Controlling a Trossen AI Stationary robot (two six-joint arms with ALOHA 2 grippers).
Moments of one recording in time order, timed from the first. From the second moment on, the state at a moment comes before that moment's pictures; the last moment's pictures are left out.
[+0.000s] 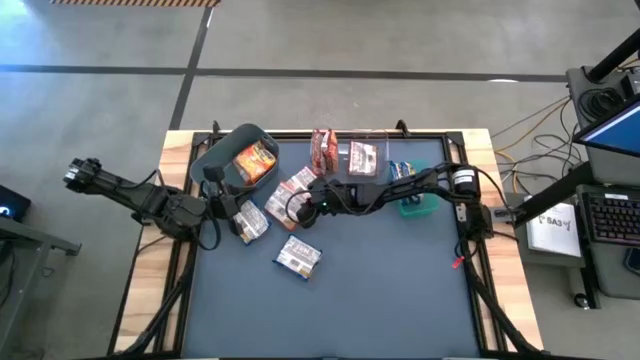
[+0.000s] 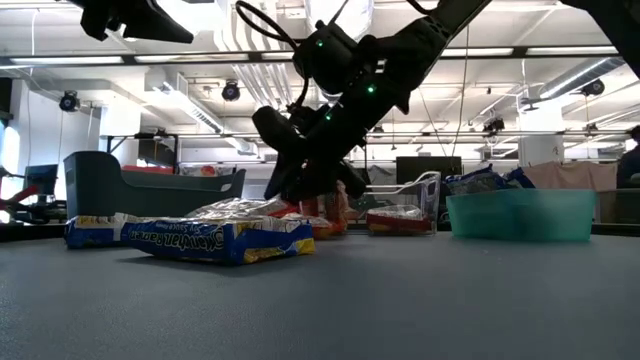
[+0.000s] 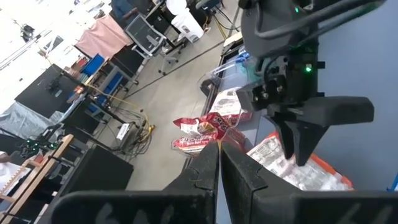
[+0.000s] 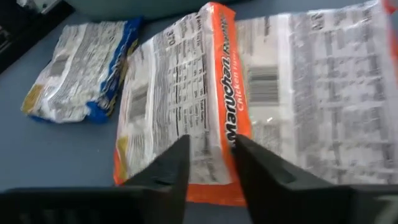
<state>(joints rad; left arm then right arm) -0.36 0.73 0.69 -0.34 -0.89 0.38 -0.08 2.05 1.32 0.03 0.21 0.64</state>
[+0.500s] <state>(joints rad) -0.36 0.94 0.66 -0.29 -0.65 0.12 -0.04 1.95 1.31 -0.16 0.08 0.56</state>
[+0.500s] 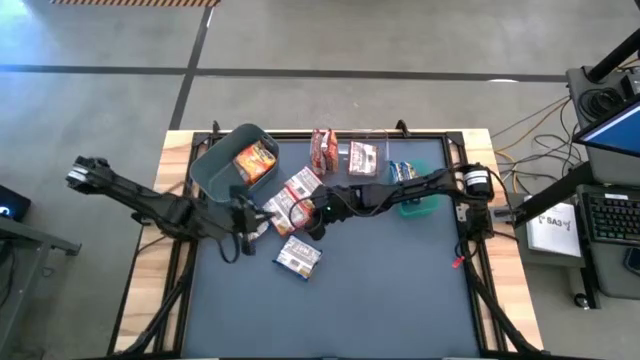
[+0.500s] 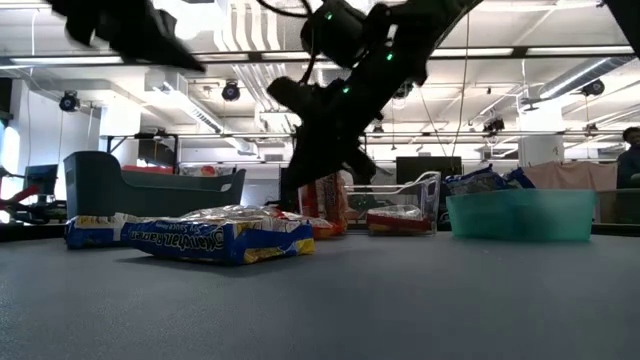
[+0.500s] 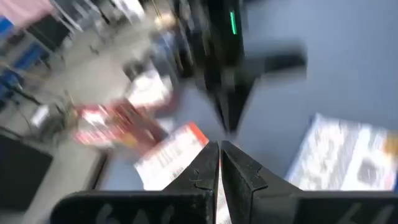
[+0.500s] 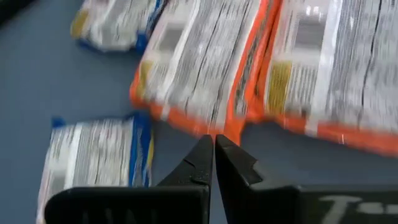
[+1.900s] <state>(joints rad) -0.25 1.46 0.54 -0.20 -0.59 -0.22 -0.04 2.05 1.22 0.10 0.12 0.83</state>
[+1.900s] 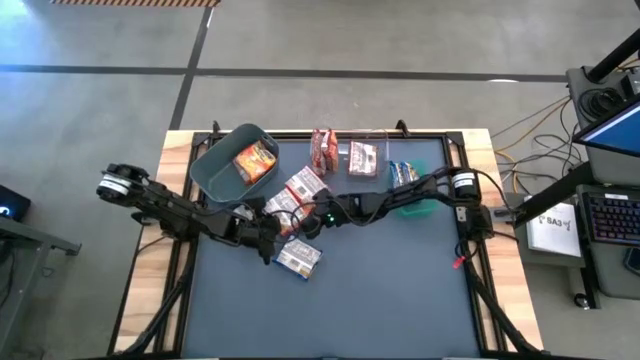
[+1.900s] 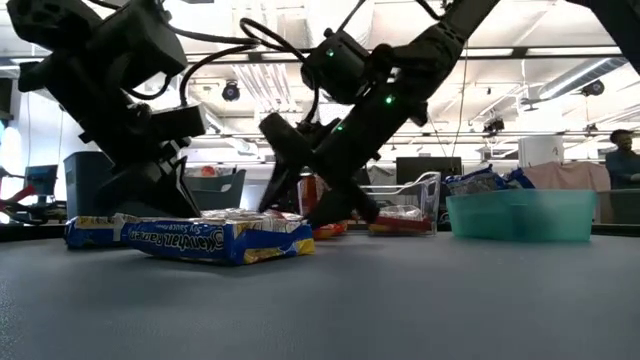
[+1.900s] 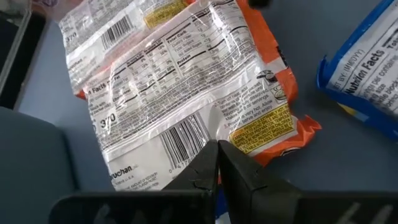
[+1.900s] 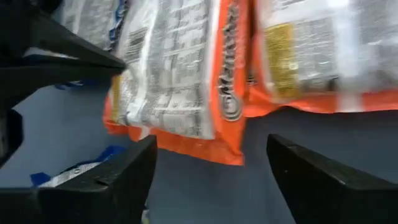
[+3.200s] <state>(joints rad) -0.27 1.39 0.54 -0.21 -0.50 -0.25 -0.03 2.18 1.22 0.46 0.07 0.86</state>
